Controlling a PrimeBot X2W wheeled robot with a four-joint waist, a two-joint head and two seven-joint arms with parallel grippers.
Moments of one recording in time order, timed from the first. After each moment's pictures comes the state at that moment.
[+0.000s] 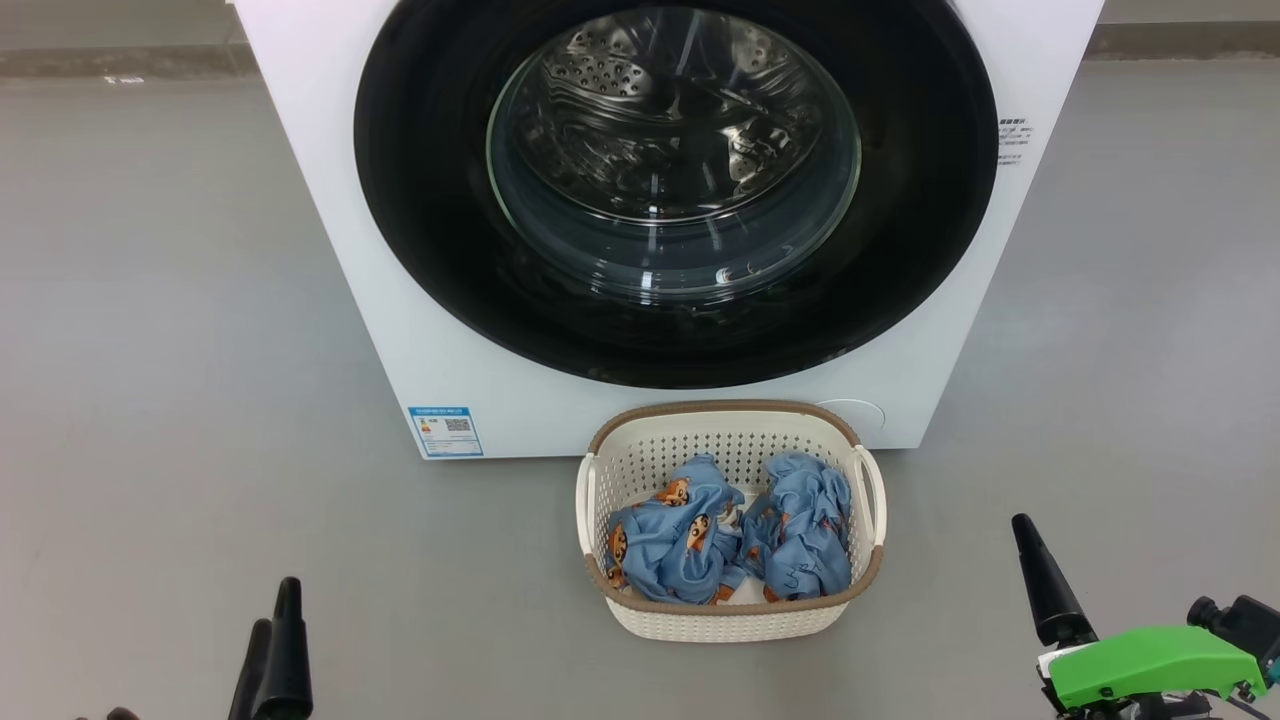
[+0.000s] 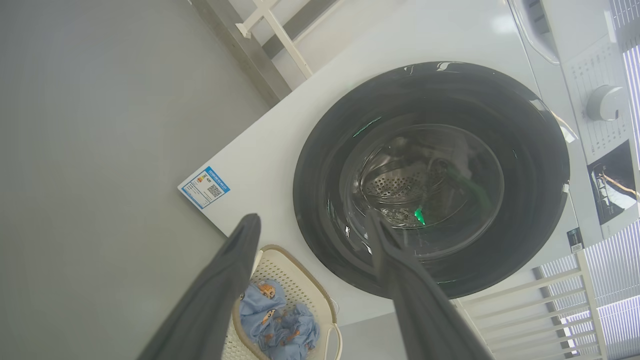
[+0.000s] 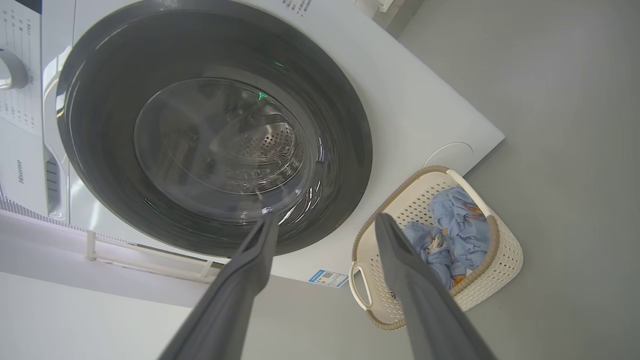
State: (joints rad) left arm 0.00 0.04 0.04 0.25 -1.08 -0.13 -0.05; right arm -0.02 -0.07 0.01 0.30 1.16 0.12 -0.05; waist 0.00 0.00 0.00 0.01
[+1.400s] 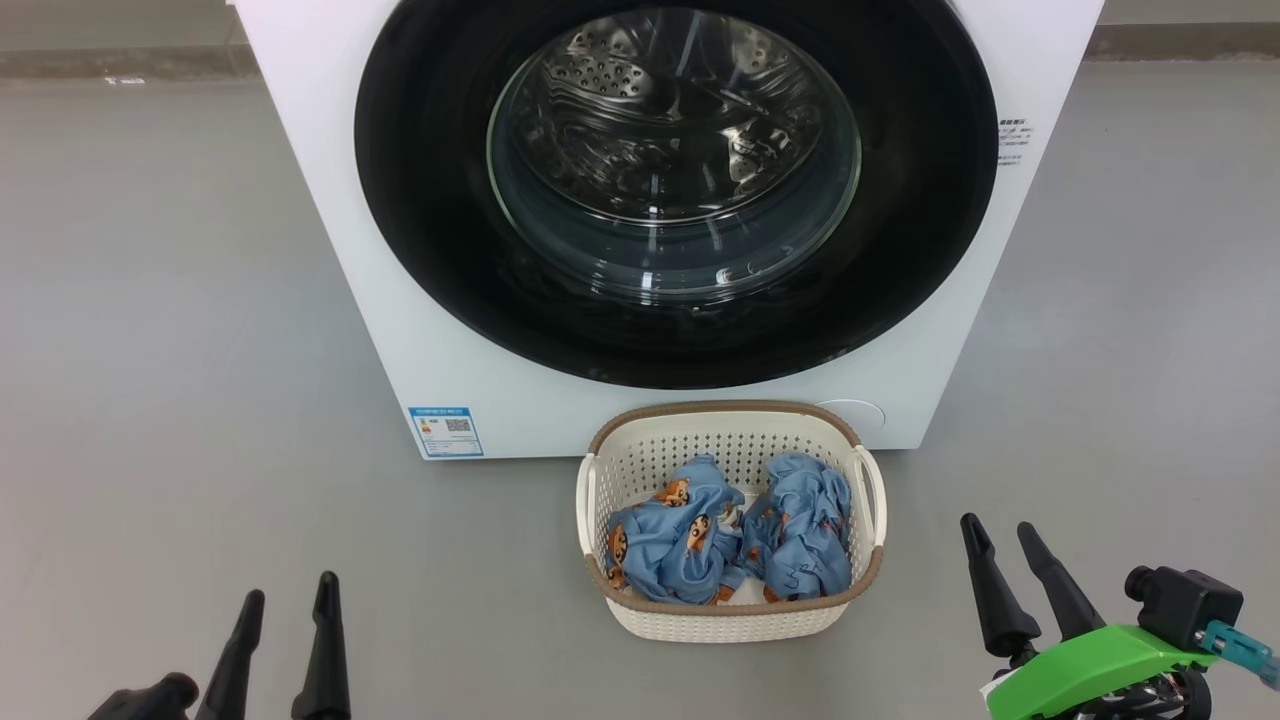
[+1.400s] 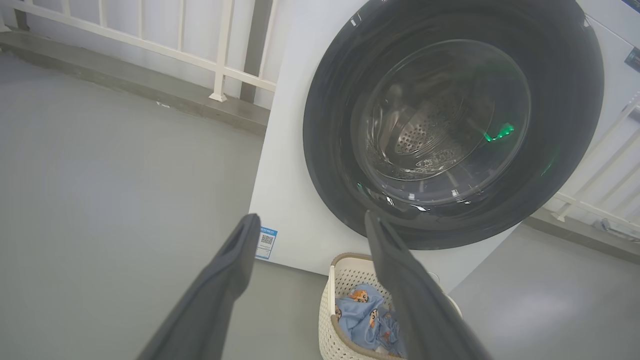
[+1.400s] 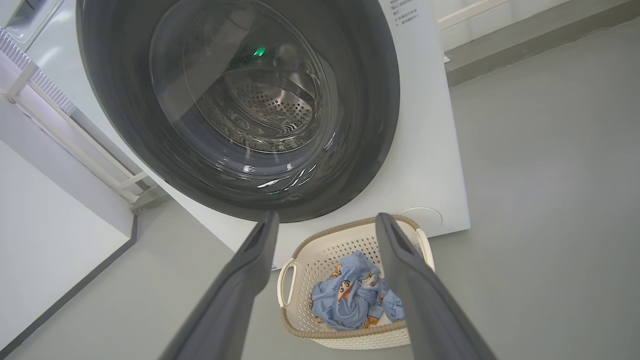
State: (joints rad) left arm 0.00 0.10 -0.03 0.25 -0.54 -0.13 -0.17; right arm -0.04 -0.13 0.13 0.32 0.67 0.12 -0.17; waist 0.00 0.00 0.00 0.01
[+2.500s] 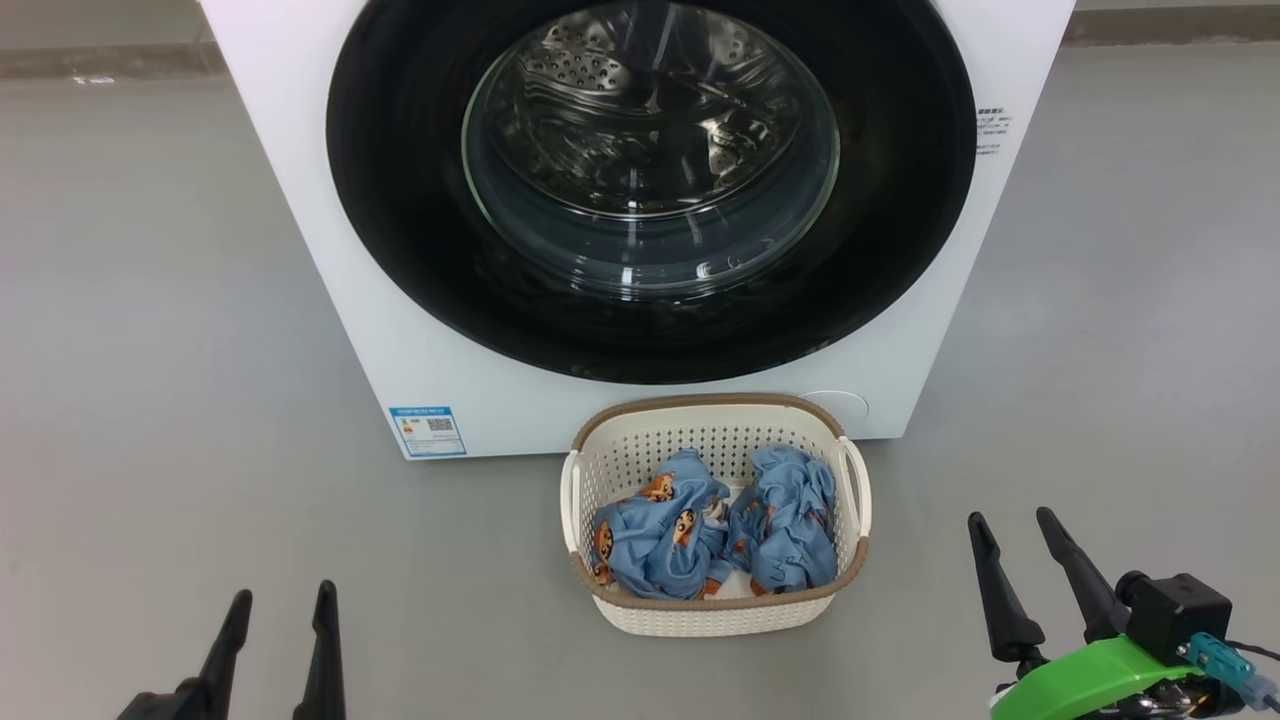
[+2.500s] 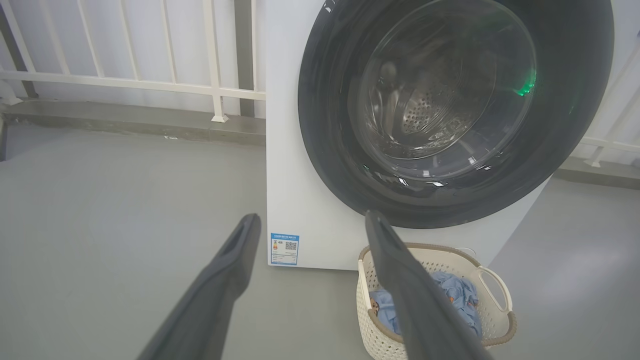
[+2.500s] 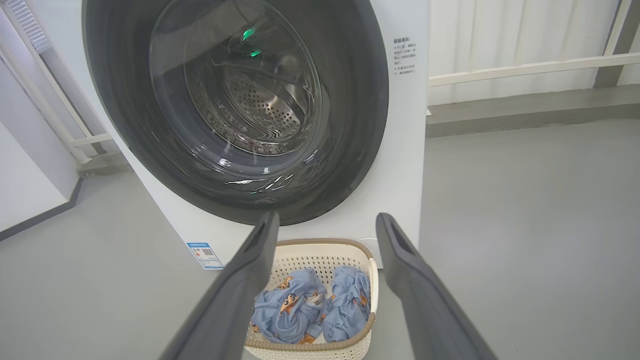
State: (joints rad) left arm 0.00 0.11 -0.01 0.30 -0.30 -0.13 -0.25; right arm -0.03 -0.13 0.09 0.31 0.37 0.12 -0.25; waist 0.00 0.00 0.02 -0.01
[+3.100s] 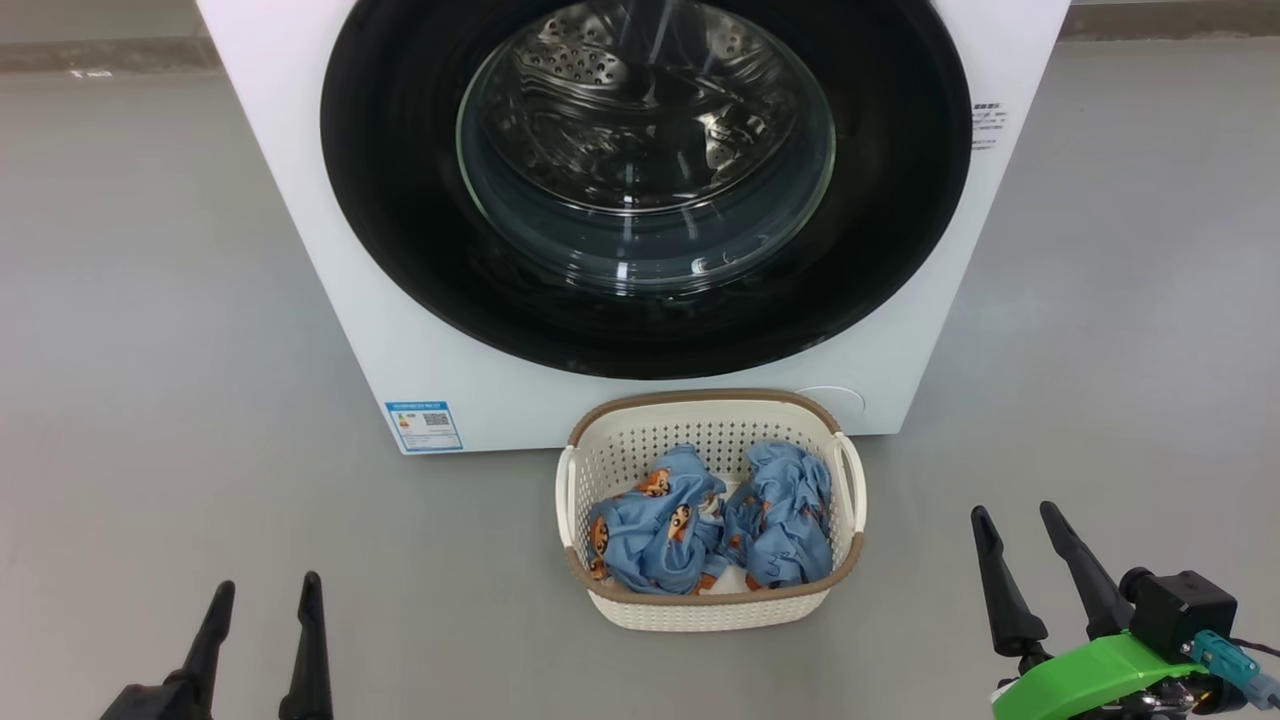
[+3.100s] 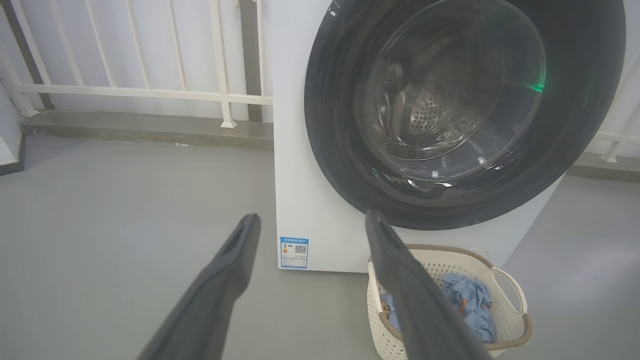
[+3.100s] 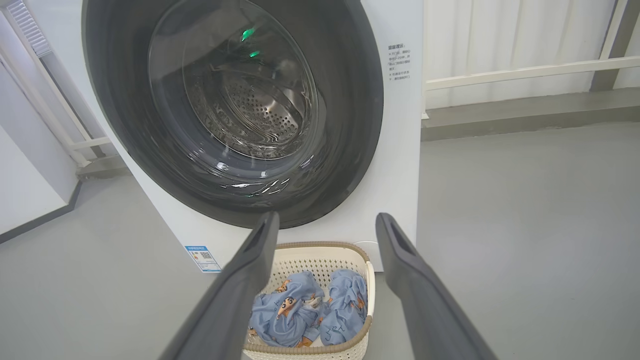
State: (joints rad) left arm -0.02 0.10 0.02 0.31 -0.26 -0.13 -0.25; right arm -0.03 -0.13 0.08 0.30 0.36 0.12 -0.25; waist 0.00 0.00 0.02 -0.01
